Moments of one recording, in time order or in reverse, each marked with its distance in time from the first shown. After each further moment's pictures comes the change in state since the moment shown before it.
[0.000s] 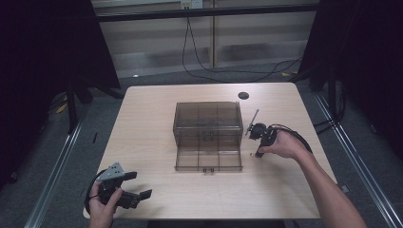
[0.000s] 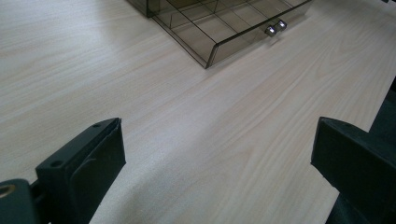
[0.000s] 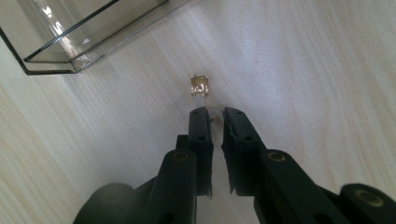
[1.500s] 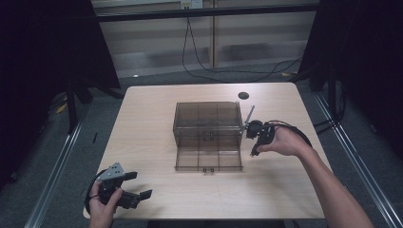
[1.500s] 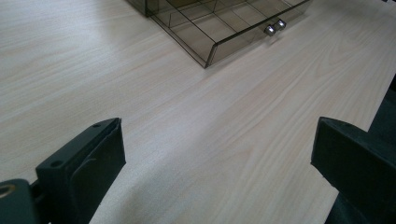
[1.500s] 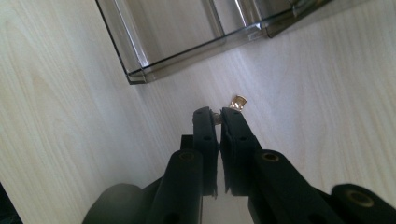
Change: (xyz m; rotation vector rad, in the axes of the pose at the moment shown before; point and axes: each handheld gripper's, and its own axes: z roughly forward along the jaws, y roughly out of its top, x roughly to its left) left arm 0.000 0.000 0.000 0.002 -0.005 0.001; right arm 0.027 0.013 -0.038 -0.037 0.006 -0.125
